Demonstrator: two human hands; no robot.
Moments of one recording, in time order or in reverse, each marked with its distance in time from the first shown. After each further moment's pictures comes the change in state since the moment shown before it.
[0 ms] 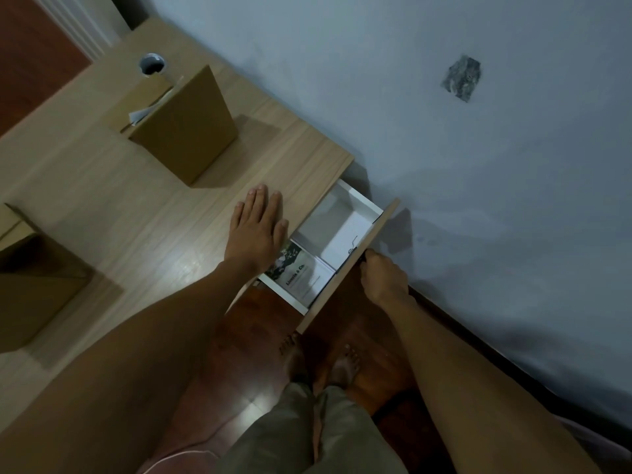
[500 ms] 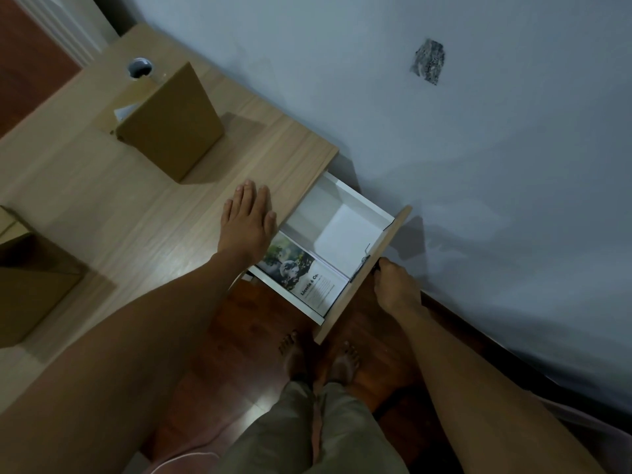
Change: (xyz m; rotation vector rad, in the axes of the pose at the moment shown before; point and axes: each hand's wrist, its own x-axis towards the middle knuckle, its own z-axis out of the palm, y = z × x) left_hand -0.003 0.013 -0.003 0.012 -0.002 -0.030; right_hand -0.035 0.051 0.008 0.070 0.006 0.094
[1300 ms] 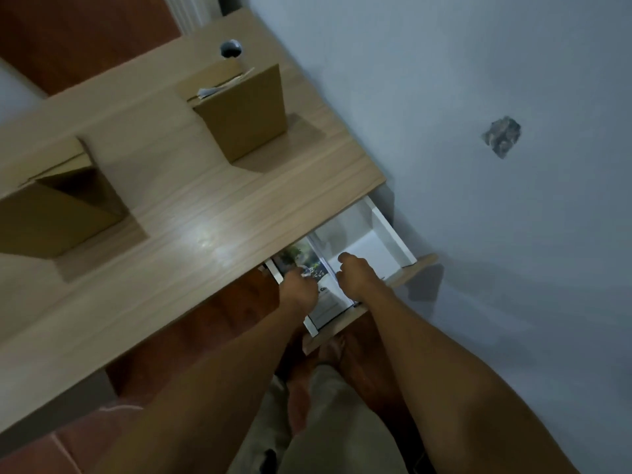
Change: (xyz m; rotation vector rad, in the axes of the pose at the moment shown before) left_hand -0.065 0.103 0.041 -0.855 -0.116 -0.876; right_hand 0.059 -0.099 -0.010 -0.110 -0.346 -0.338
